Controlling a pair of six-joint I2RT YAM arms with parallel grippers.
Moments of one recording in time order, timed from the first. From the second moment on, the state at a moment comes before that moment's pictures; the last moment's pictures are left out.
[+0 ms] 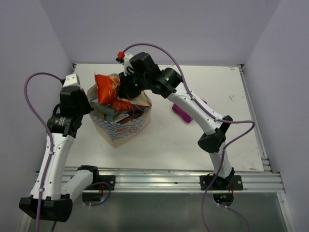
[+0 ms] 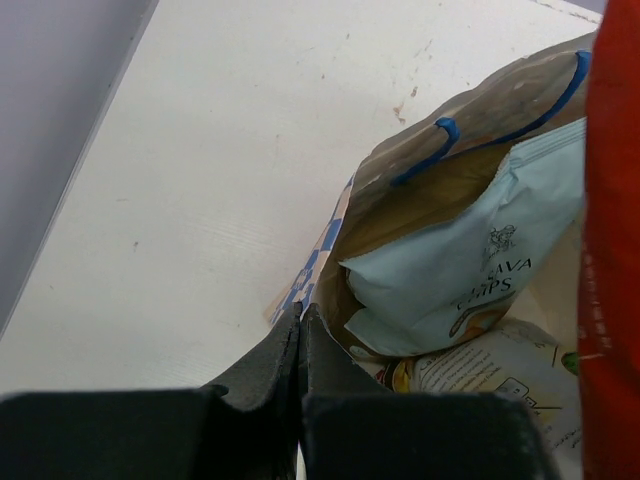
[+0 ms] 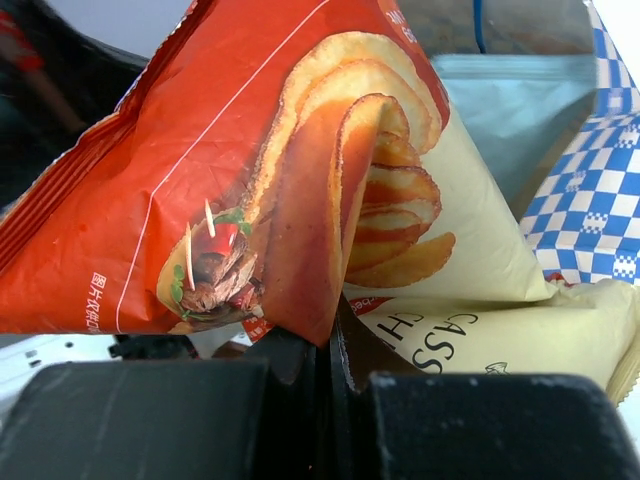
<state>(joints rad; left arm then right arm) -0.08 0.94 1.11 -0.75 -0.26 -0.31 0.92 2.09 2.48 -0.99 -0.16 0.33</state>
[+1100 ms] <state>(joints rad) -0.08 0.93 1.09 -0.74 -0.26 -0.33 0.92 2.20 2.45 -0.95 -0.19 0.36</state>
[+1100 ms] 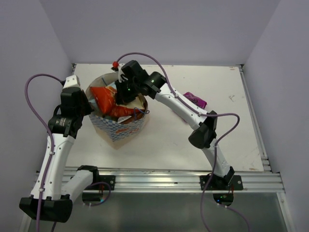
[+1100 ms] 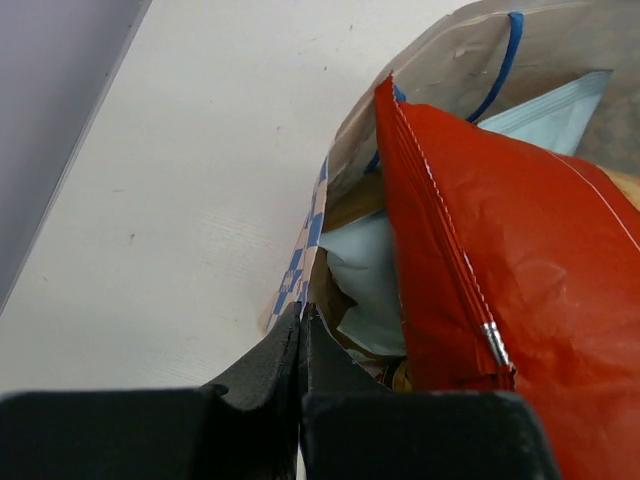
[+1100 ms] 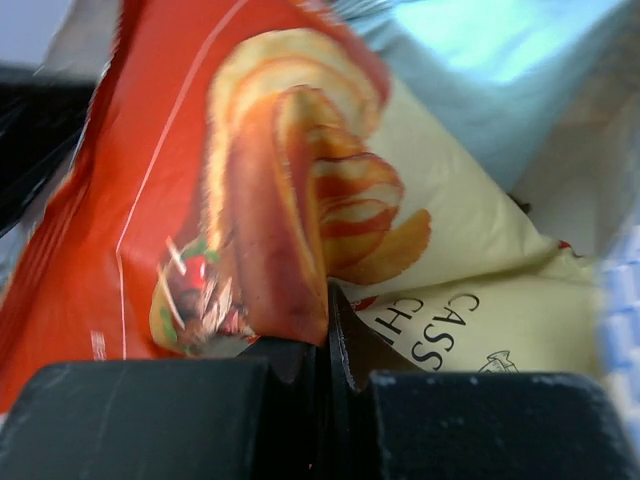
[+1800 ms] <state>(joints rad) -0.08 0.97 1.09 -0.71 -0.28 -0.33 0.87 2.29 2.52 -1.06 -0.15 0.22</state>
